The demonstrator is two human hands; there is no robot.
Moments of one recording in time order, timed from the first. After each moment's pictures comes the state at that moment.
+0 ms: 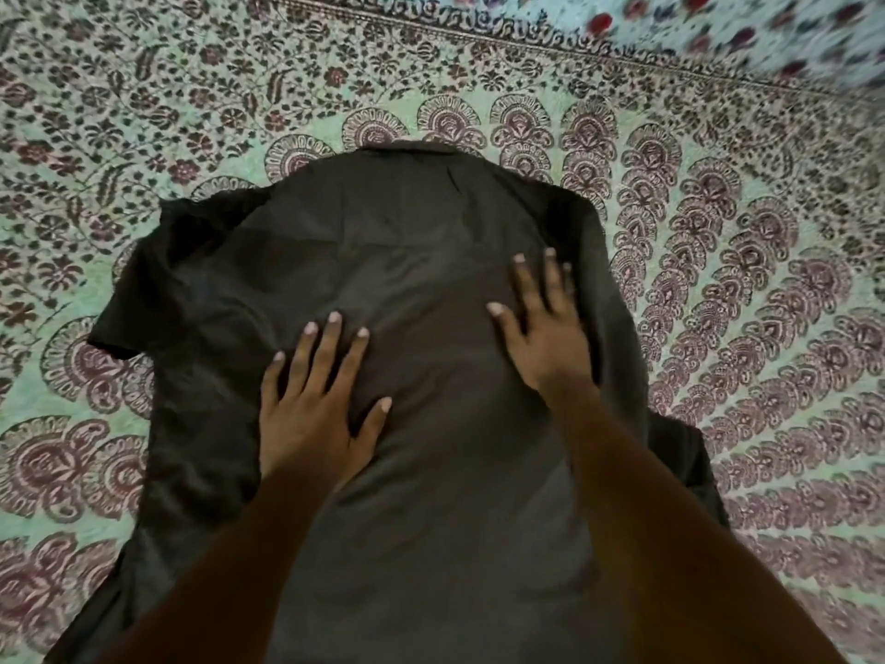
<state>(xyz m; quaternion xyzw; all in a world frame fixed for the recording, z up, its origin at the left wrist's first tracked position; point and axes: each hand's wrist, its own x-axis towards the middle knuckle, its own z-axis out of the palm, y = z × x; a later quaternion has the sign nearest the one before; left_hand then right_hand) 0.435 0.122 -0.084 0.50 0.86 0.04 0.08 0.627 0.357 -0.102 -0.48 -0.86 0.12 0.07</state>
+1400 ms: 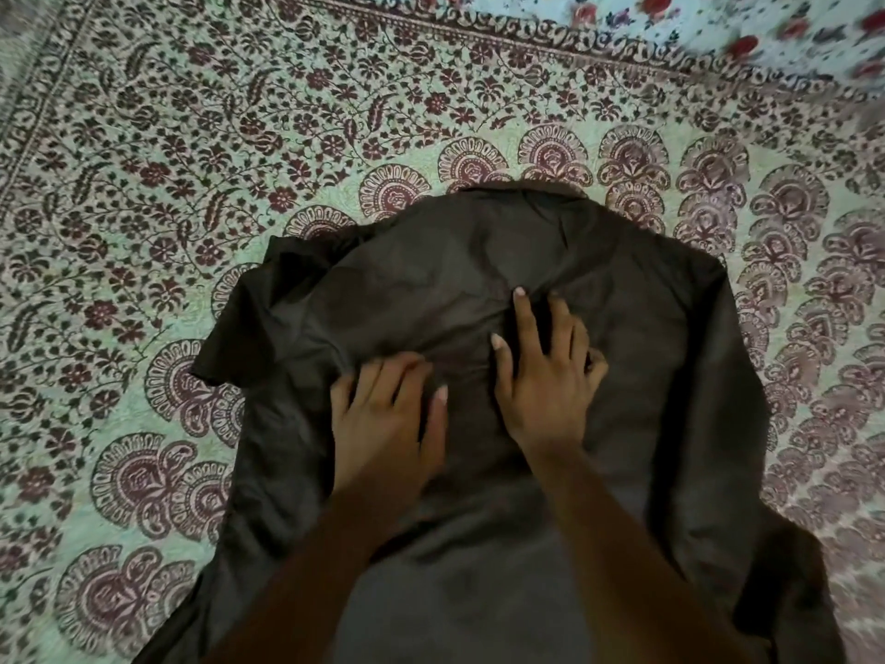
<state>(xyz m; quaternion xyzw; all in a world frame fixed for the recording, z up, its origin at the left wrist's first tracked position) 0.408 0.162 -0.063 0.47 0.87 0.17 0.03 0.525 0.311 -0.099 -0.51 -0.86 0.07 0.05</state>
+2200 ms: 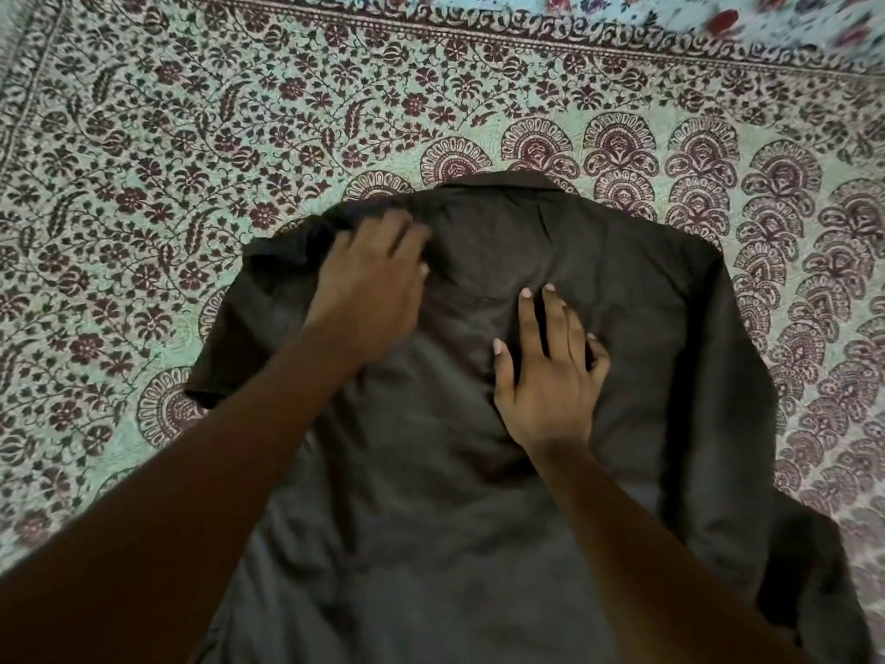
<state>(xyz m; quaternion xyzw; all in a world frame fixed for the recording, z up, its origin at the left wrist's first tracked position) 0.294 0.267 -0.042 0.60 0.80 0.08 0.01 0.523 0.312 -0.103 -0.52 -0.85 0.04 0.06</state>
